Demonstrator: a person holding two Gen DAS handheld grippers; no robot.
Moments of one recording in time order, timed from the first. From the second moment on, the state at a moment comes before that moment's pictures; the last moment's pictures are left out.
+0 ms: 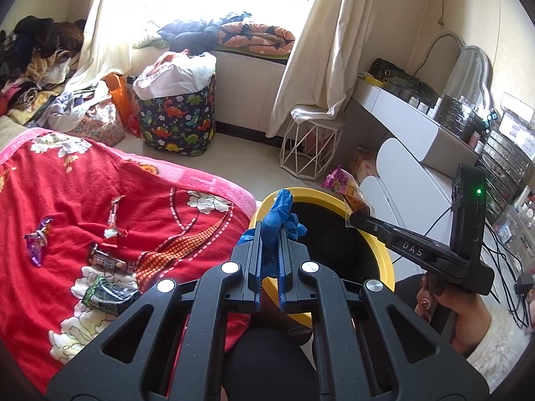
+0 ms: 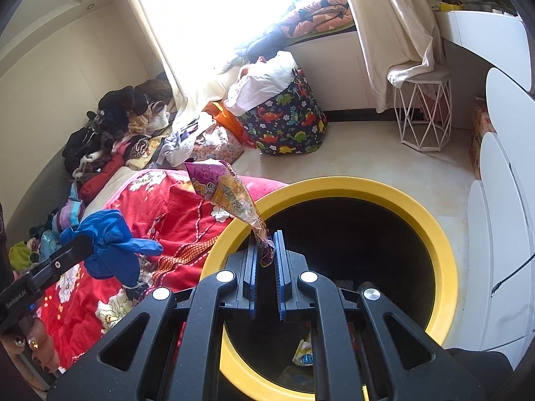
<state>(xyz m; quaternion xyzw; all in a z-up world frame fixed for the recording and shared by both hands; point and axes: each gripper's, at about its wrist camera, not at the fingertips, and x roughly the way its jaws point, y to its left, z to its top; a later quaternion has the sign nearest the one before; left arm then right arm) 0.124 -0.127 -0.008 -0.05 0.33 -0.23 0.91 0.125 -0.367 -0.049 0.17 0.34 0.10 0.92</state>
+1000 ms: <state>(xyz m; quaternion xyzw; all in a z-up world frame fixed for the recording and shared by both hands) 0.133 -0.186 -0.043 -0.03 0.37 -0.28 0.88 0.130 -0.397 -0.074 0.20 0.37 0.05 0.91</state>
